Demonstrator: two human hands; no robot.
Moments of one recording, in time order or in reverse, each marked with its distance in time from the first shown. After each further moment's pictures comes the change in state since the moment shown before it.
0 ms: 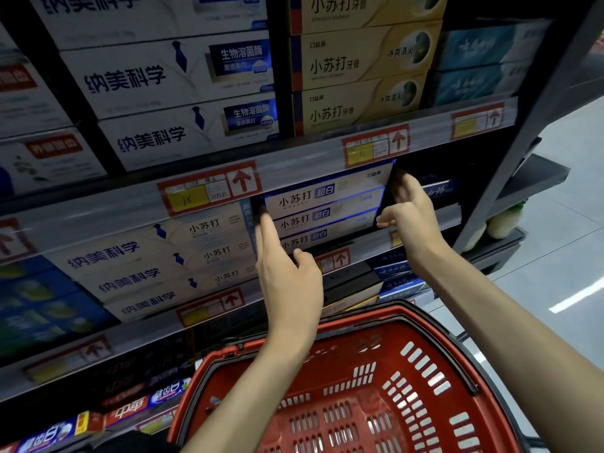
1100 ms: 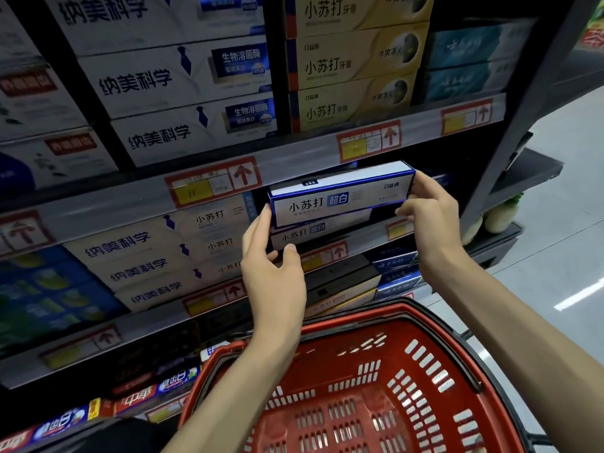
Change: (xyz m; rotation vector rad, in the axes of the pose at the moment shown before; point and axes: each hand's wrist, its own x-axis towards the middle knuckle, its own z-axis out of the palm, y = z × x) left_hand -0.010 0.000 -0.022 -0.207 0.046 0.030; right_hand -0.045 -0.017 -0.015 -0.006 0.164 -0.093
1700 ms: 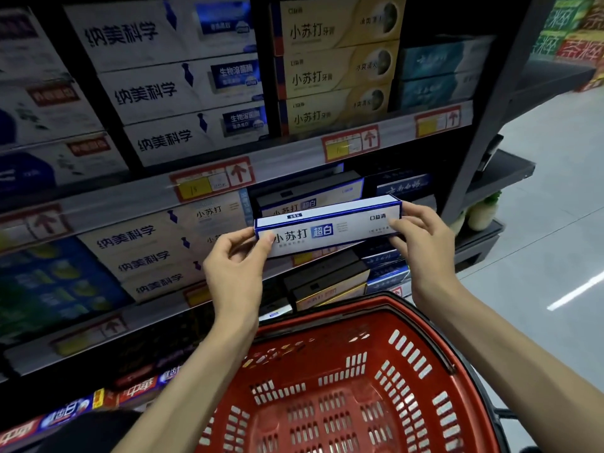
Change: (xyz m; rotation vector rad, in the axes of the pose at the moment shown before) left_hand -0.003 0.002 -0.035 -0.107 0.064 -0.053; right_hand -0.057 0.005 -0.024 0.124 0.098 0.104
